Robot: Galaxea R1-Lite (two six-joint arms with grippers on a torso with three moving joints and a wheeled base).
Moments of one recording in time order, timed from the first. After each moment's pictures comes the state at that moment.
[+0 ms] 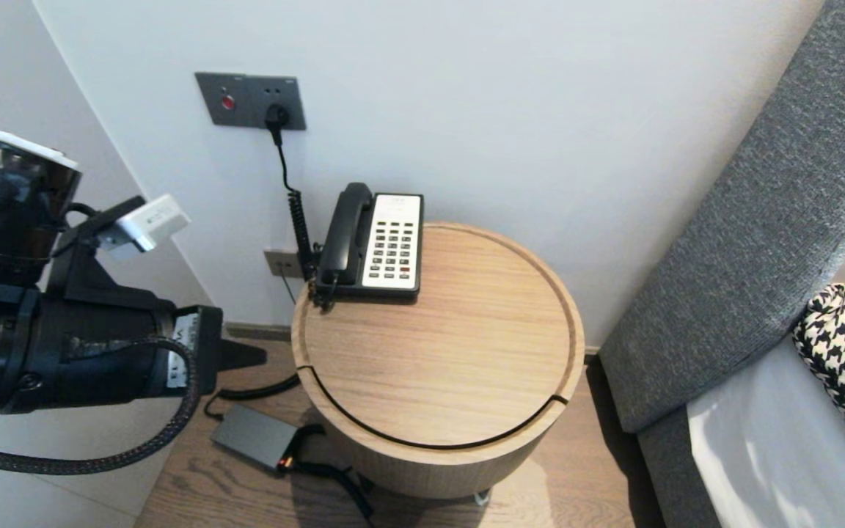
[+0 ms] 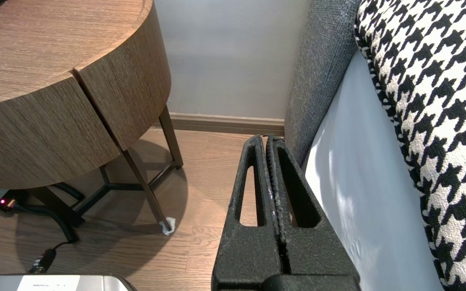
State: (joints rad) left arm -0.61 1.35 -1.09 0.42 -0.06 -0.45; right arm -0.01 0.00 0.00 -0.01 0.00 -0.01
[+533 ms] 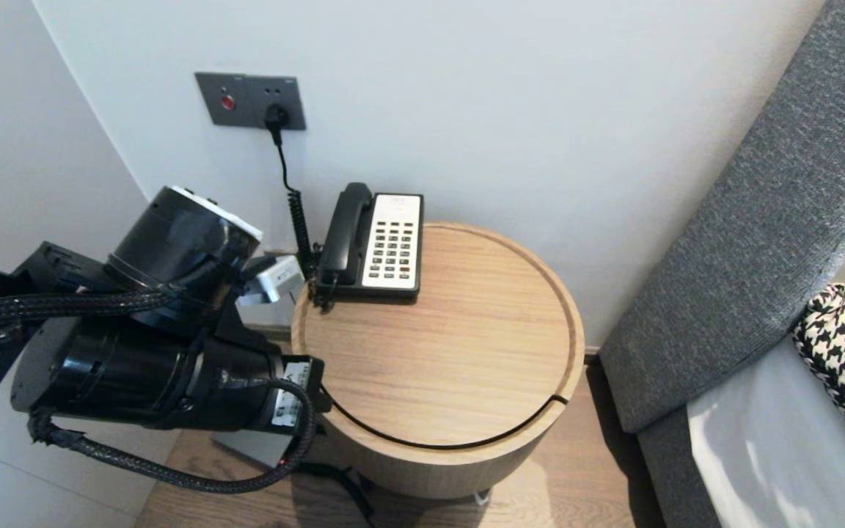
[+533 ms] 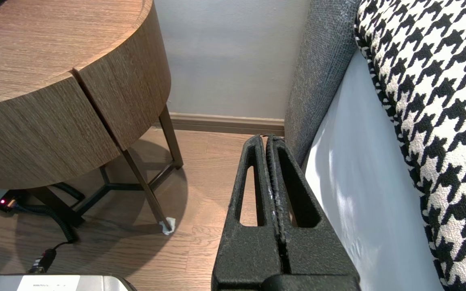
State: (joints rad) left arm -0.72 1.54 -1.11 0.43 -0.06 -0.45; right arm -0.01 0.00 0.00 -0.01 0.00 -0.01
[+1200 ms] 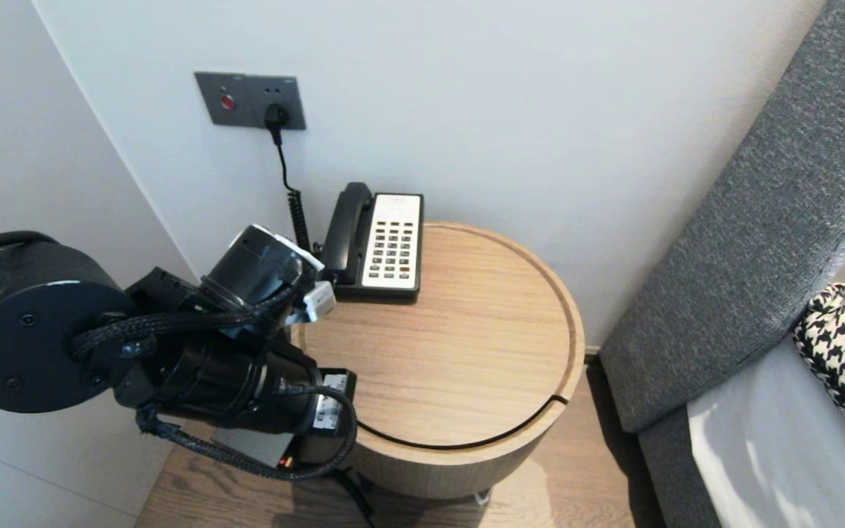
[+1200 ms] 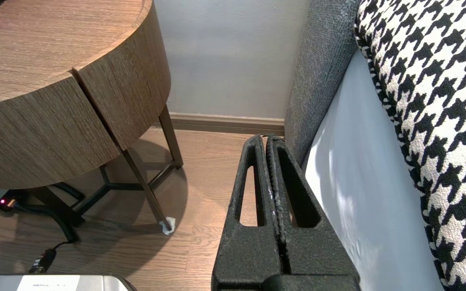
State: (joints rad) left arm -0.73 1.67 -1.12 0.37 -0.05 -0.47; right arm -0.01 0.00 0.00 -0.01 0.00 -0.01
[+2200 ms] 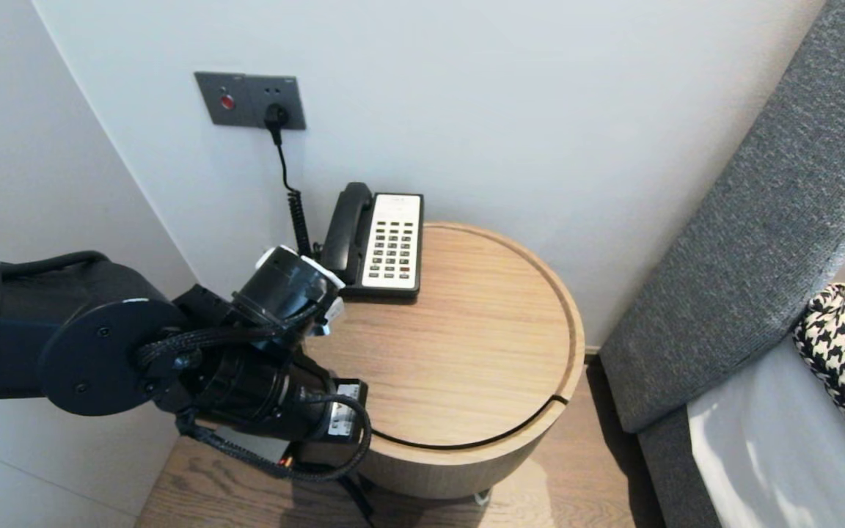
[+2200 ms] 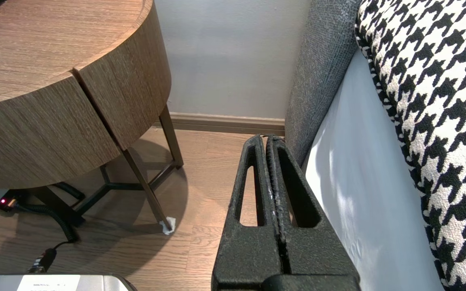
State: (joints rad) left arm -0.73 1.73 -1.10 0.34 -0.05 -0.49; right arm 0.00 0.00 0.00 -0.01 0.00 -0.01
